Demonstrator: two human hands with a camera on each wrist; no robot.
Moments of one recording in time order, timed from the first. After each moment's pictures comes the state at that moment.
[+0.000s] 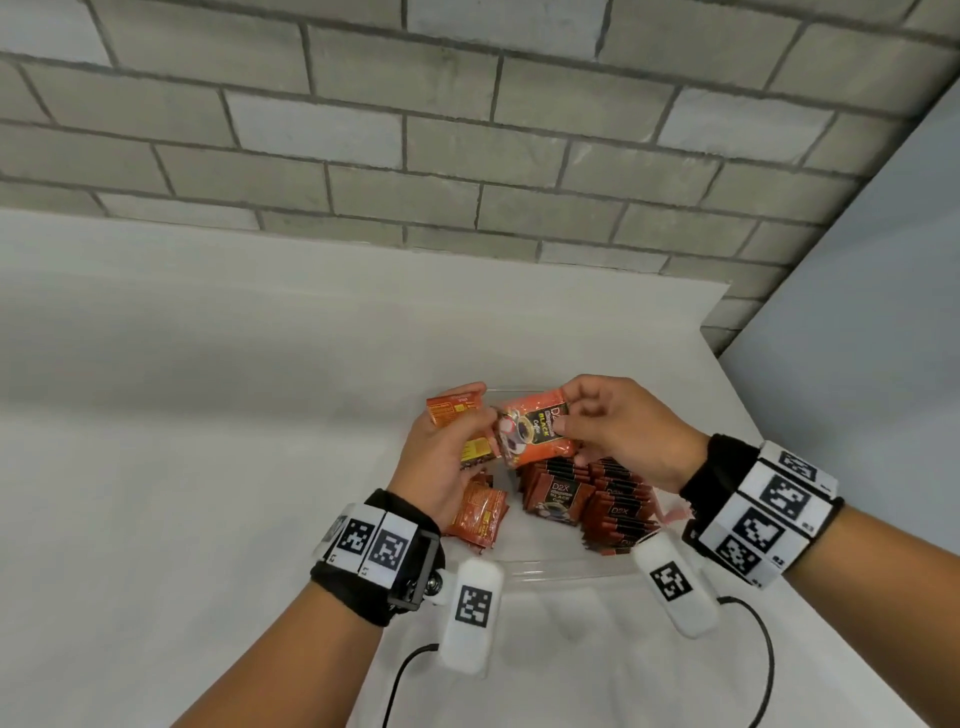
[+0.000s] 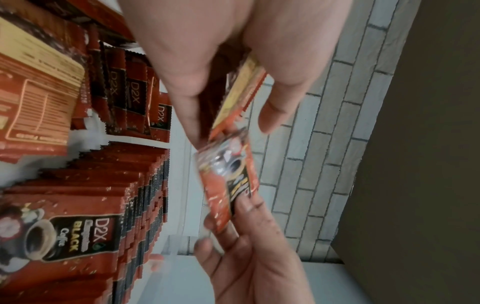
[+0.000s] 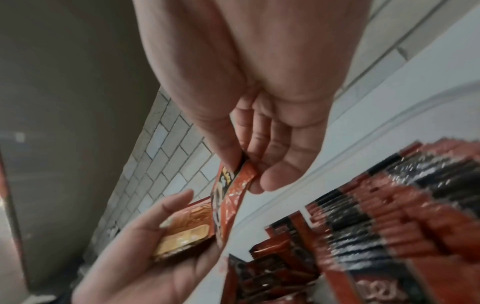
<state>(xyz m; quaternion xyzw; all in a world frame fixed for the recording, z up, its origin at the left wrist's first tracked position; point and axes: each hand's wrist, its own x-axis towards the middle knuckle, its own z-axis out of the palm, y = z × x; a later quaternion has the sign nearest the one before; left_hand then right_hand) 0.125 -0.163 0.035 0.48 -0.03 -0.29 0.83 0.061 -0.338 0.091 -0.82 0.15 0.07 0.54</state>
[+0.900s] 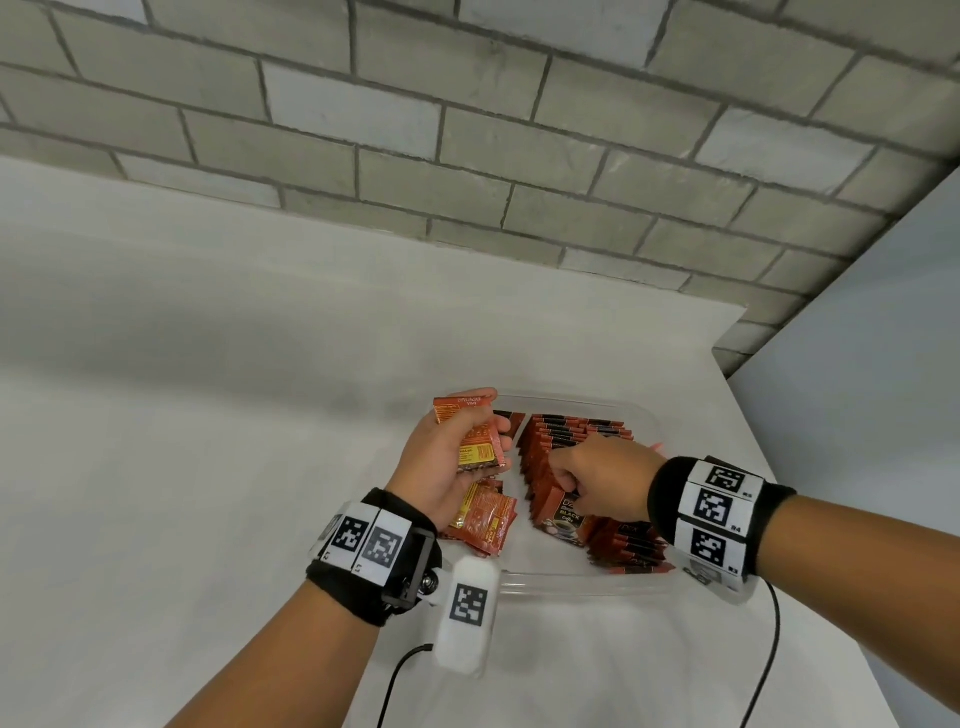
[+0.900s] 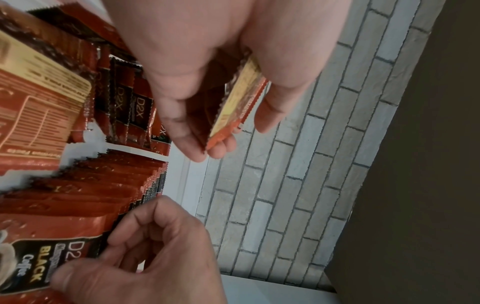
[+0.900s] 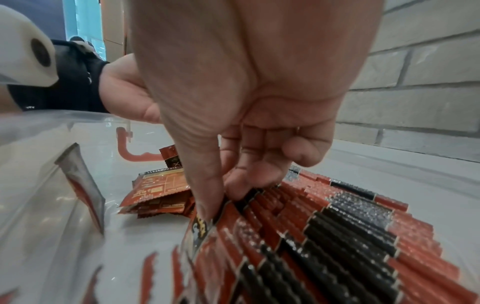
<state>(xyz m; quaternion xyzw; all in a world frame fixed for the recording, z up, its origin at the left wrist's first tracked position) 0.136 -0.153 0.027 0.45 0.01 -0.31 0.84 0.081 -0.331 0.059 -0.96 -0.03 0.27 -0.01</state>
